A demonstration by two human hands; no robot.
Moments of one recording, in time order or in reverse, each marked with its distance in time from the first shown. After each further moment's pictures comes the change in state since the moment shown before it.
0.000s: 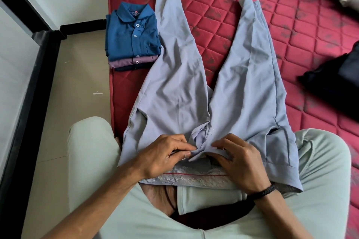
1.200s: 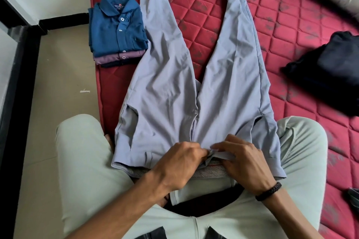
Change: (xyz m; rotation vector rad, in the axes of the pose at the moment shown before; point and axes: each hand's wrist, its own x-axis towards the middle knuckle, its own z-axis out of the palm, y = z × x) left_hand 0.013 0.040 0.059 0.280 -0.010 0.120; right_hand -0.023 -0.017 -0.039 -0.148 -0.181 0.164
